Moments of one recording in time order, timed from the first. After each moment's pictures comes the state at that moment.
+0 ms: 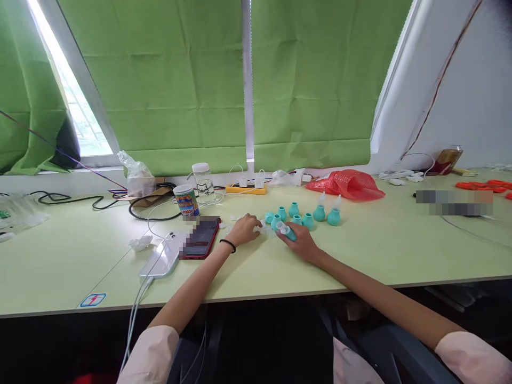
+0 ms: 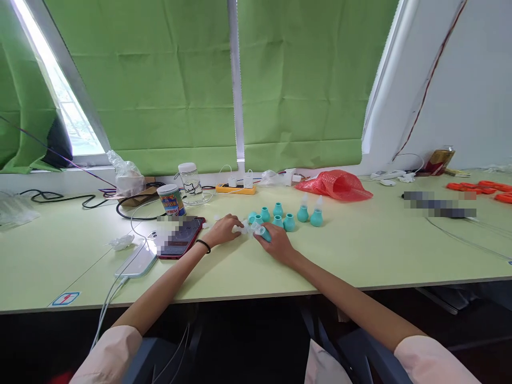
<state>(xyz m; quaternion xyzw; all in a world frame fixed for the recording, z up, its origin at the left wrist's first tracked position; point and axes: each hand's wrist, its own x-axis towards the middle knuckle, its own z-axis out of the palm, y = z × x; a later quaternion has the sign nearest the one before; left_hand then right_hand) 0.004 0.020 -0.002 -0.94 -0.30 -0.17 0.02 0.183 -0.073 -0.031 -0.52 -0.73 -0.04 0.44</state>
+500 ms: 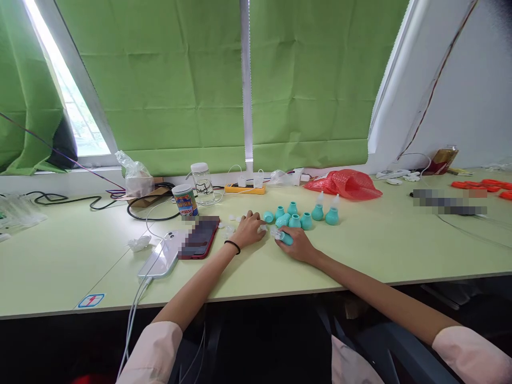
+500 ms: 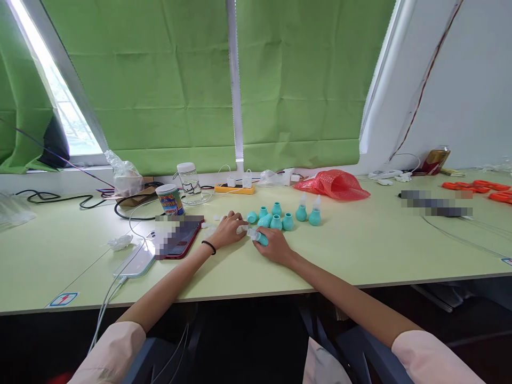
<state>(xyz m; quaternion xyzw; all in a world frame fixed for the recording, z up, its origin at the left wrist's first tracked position) 0.019 0.010 -0.009 -0.93 -0.31 -0.18 0.08 0.180 -0.072 -0.037 -0.49 -0.77 -0.04 0.41</state>
